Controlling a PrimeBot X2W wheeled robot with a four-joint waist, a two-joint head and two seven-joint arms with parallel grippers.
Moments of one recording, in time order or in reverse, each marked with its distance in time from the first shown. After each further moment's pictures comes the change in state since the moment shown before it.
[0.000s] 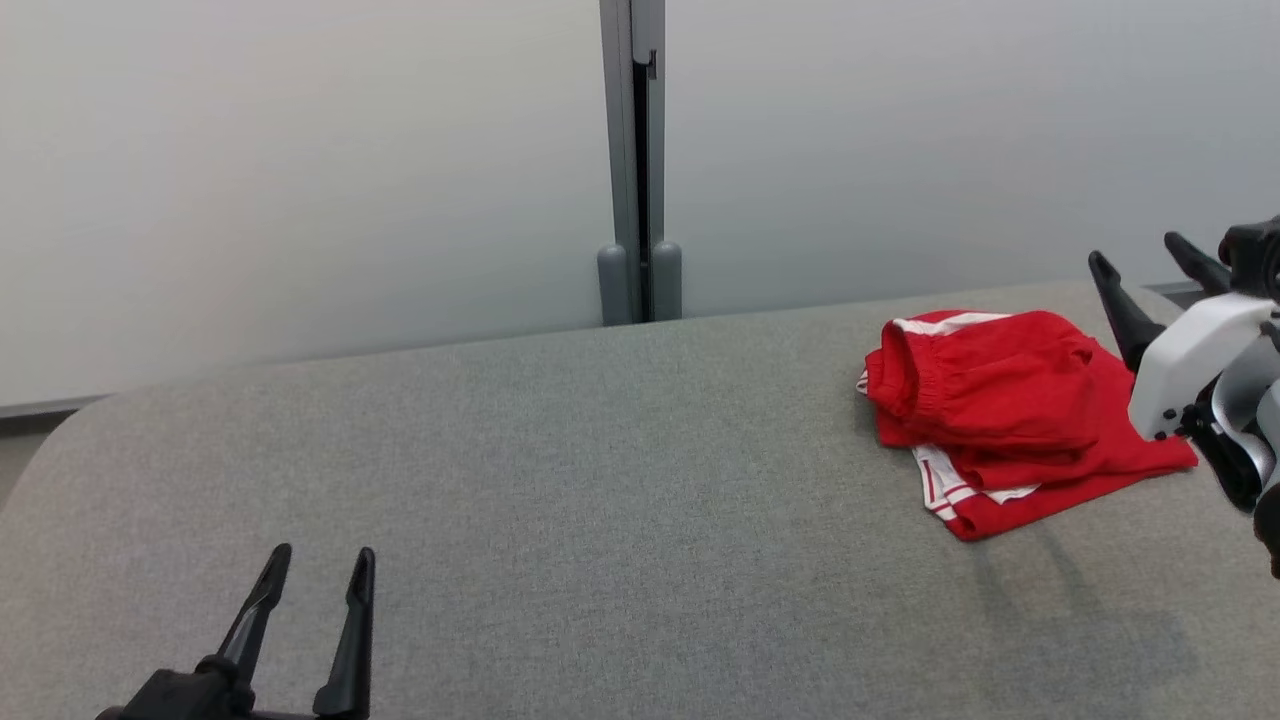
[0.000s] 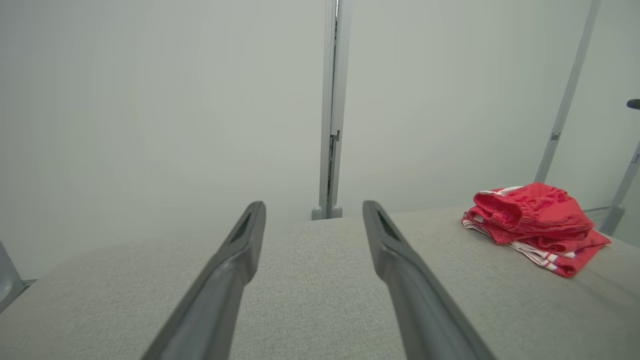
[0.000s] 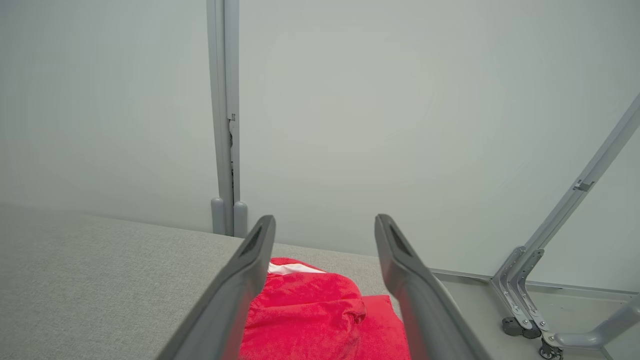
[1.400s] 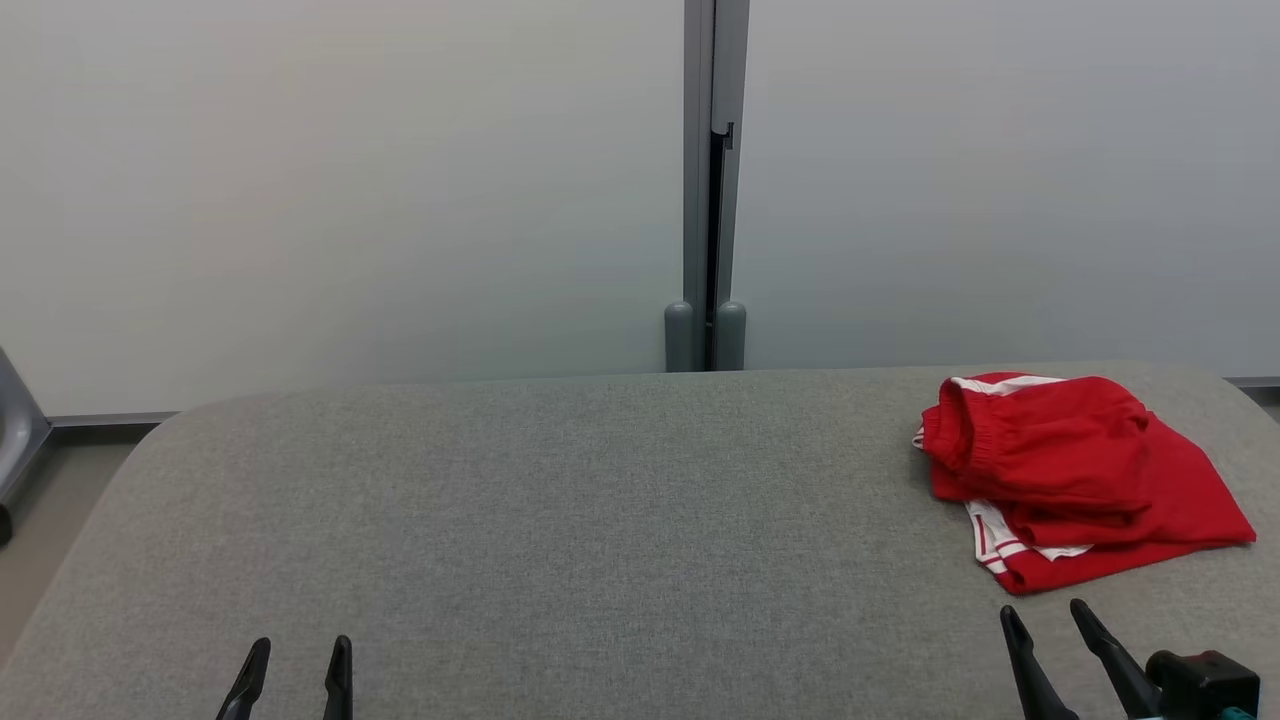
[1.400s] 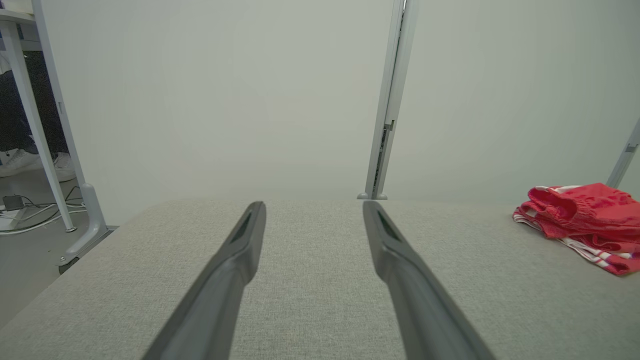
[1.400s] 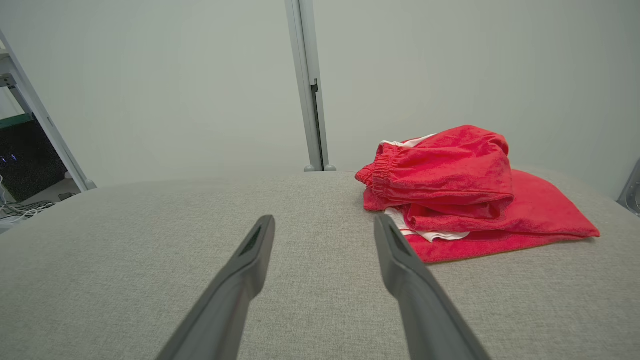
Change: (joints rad) left arm 0.141 -0.078 0.118 0.053 0.053 -0.049 -0.009; right arm 1.007 0.172 -0.603 -0.802 -0.301 0.000 -0.013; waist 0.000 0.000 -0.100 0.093
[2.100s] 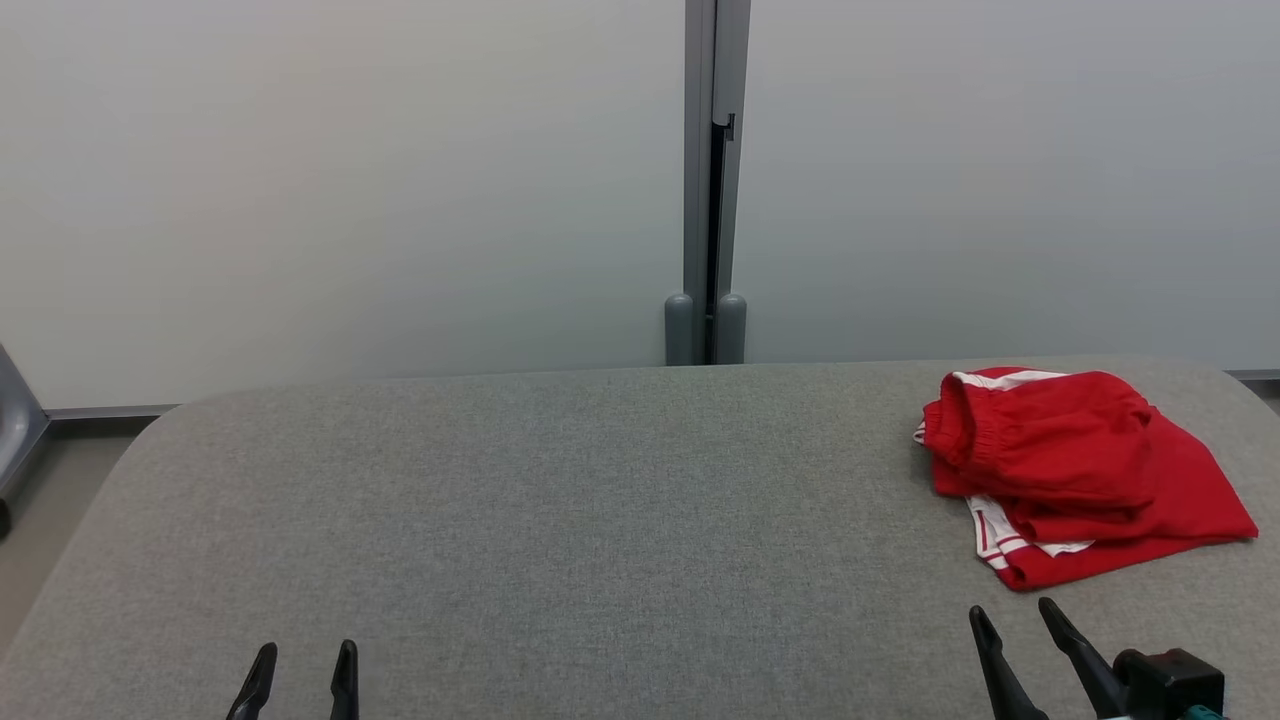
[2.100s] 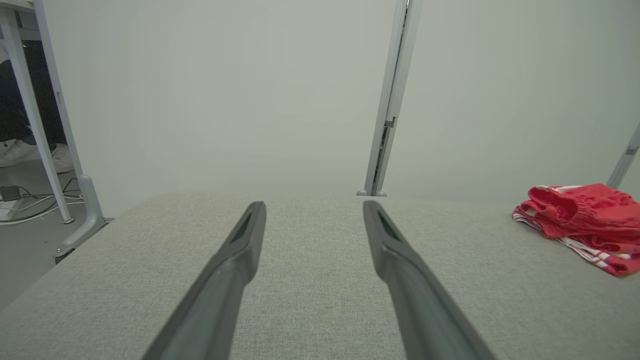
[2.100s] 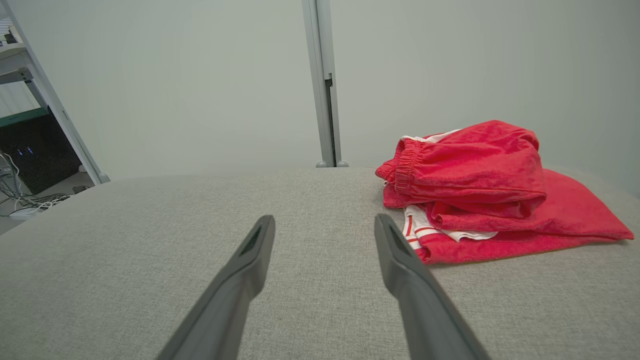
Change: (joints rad) left arm 0.004 -0.041 0.036 0.014 0.025 -0.034 -0.002; right arm -0.012 0.032 0.023 0.003 -0.029 0.000 0.000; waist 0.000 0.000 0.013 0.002
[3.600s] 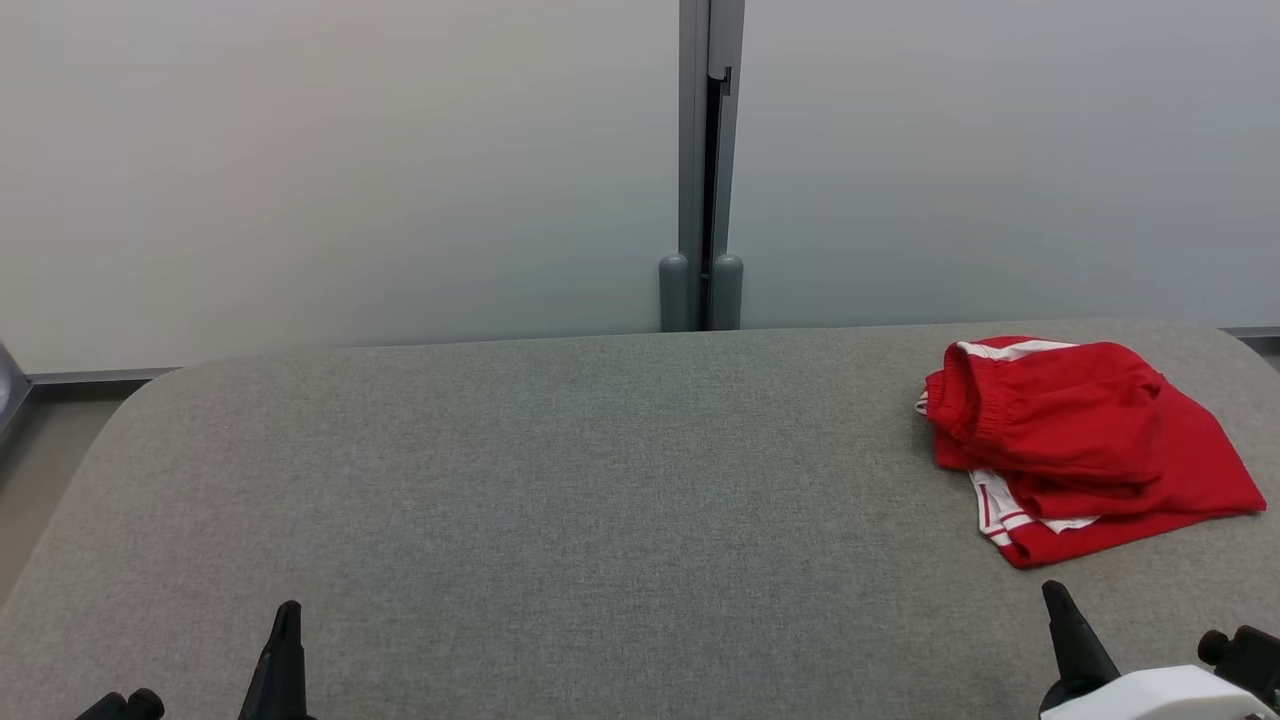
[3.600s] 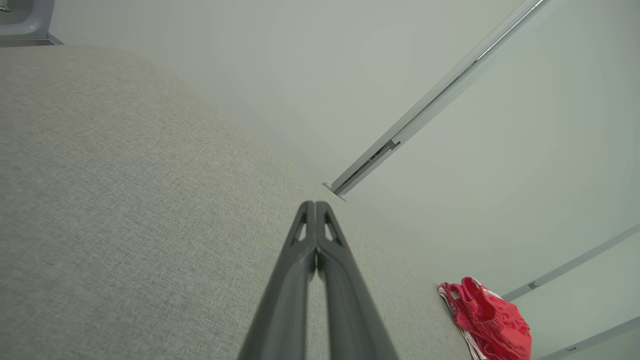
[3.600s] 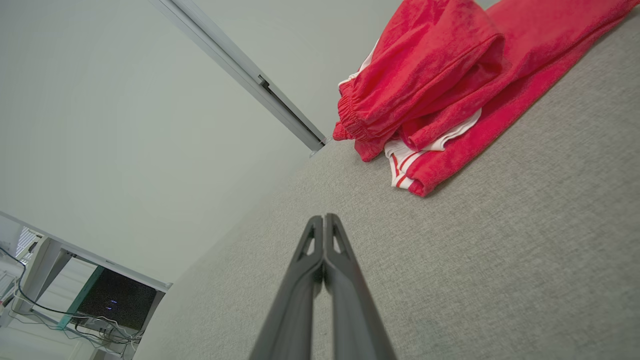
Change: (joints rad) left arm -0.138 -0.077 0.081 0.123 -0.549 -0.053 0.167; right arm -0.025 0.094 -0.159 -0.005 0.514 0.000 0.167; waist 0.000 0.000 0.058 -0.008
